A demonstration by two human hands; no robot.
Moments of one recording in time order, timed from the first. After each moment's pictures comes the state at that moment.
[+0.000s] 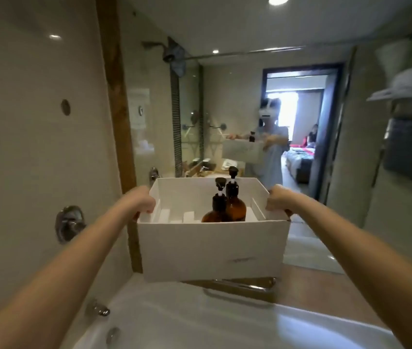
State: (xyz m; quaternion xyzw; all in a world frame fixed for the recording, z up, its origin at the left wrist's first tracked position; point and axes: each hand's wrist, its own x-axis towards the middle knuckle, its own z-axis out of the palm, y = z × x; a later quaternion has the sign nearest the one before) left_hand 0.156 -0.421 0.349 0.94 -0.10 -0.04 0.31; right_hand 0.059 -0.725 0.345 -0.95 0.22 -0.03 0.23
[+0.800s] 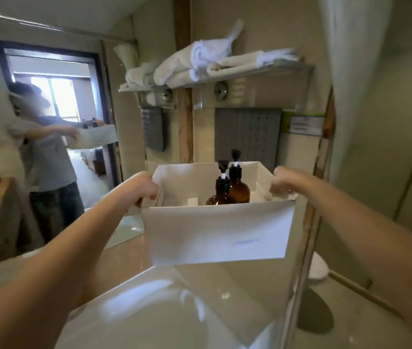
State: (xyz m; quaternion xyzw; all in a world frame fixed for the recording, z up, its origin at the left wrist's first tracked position) left_hand -0.170 -0.793 0.349 0.79 -0.53 -0.18 0.26; right_hand -0.475 -0.886 0.355 -0.73 0.65 -0.12 0.18
